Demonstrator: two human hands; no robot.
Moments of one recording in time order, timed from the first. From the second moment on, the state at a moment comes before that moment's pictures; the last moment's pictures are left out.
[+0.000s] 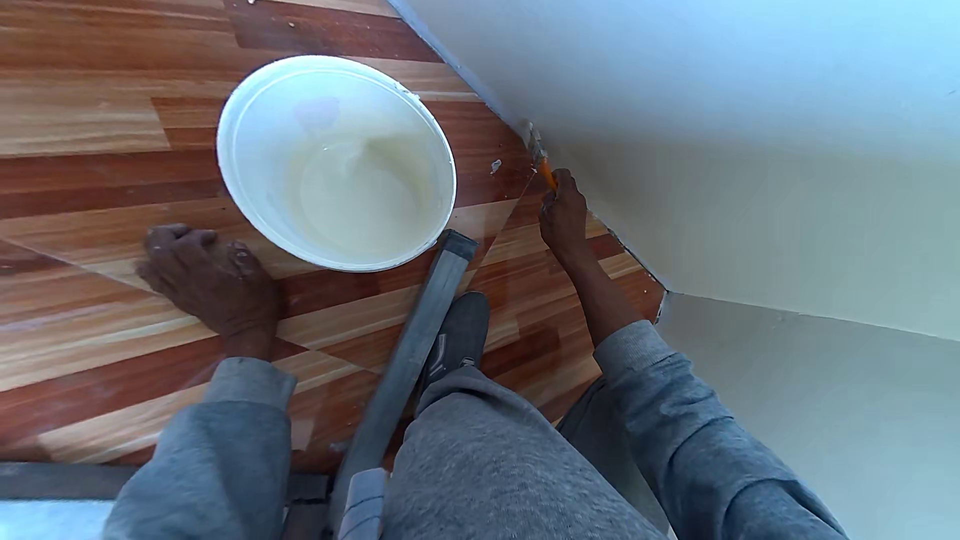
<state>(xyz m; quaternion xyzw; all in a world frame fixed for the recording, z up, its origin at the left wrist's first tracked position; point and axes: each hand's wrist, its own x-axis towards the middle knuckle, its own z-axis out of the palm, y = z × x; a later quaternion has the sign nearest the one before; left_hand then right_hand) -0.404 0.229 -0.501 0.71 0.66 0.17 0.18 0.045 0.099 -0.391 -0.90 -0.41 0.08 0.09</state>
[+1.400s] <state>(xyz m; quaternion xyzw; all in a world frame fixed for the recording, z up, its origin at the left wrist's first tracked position) -0.405 0.227 -0.514 0.73 0.65 0.16 0.13 -0.013 0.093 -0.204 -0.79 -0.54 0.12 0.28</state>
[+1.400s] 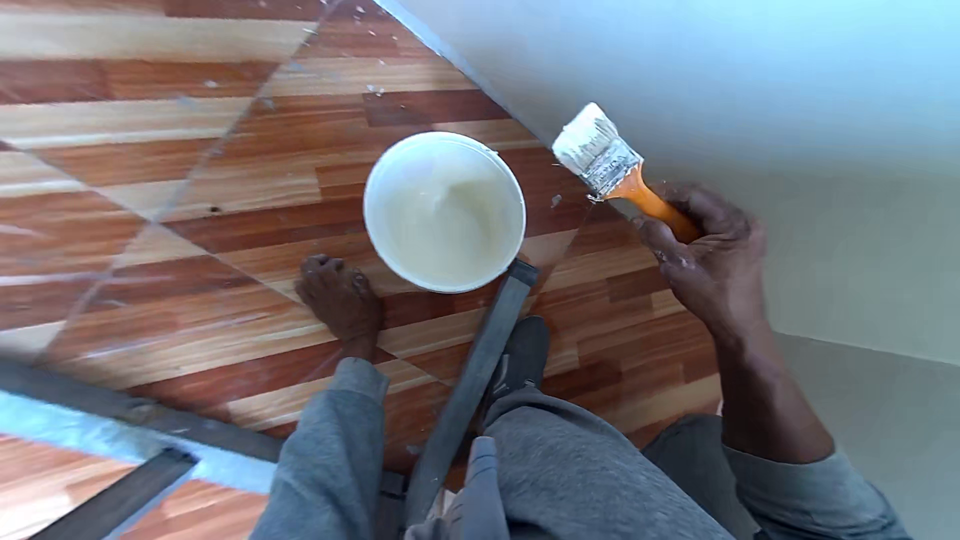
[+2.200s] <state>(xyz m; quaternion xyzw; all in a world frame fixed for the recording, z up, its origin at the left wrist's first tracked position) -0.424 0.221 -0.536 0.73 0.65 0.14 0.15 0.077 0.056 -0.367 -0.86 -0.46 0.13 0.15</state>
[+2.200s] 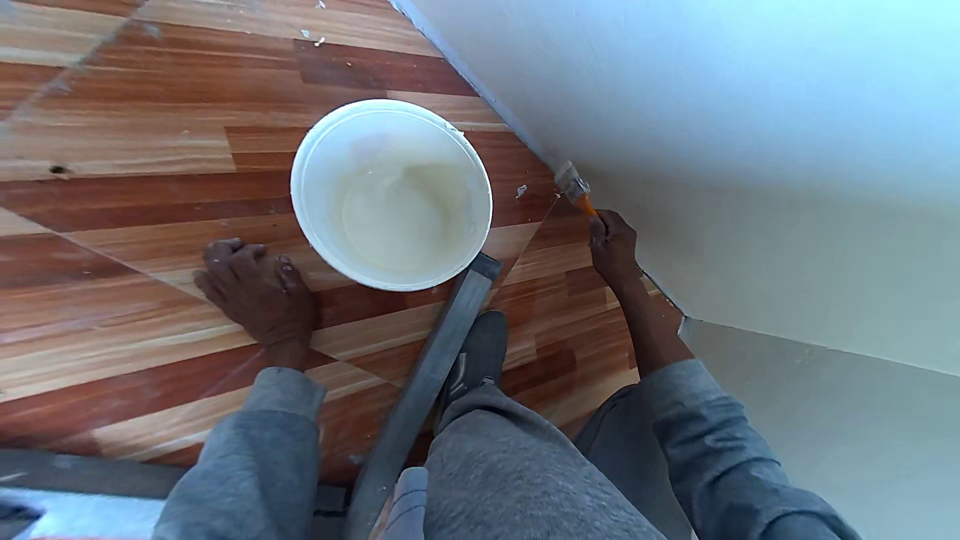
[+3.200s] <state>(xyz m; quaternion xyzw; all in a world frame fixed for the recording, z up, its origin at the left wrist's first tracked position) -0.415 0.228 -0.521 0.72 0.65 0.18 0.17 0.071 0.052 -0.371 -0.90 -0.42 0.07 0.12</state>
